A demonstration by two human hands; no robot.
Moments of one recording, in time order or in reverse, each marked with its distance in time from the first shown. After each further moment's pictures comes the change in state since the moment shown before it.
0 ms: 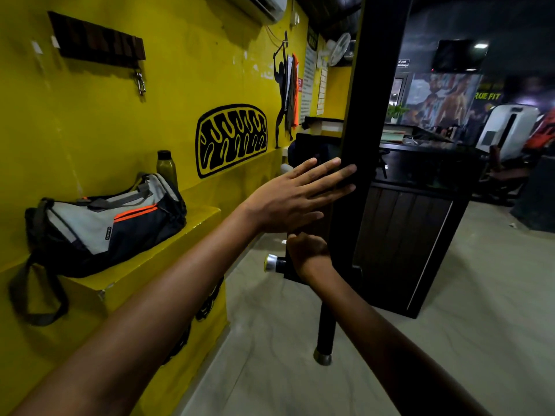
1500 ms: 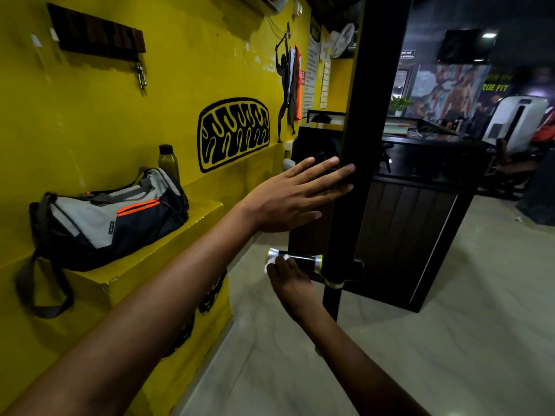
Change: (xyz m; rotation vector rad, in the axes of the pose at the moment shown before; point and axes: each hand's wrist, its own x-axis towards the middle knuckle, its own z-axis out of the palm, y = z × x) left_hand -0.008 0.005 -0.002 -0.029 -0.027 0.001; right_hand -0.049 -0.025 0.080 0.024 0.499 -0.267
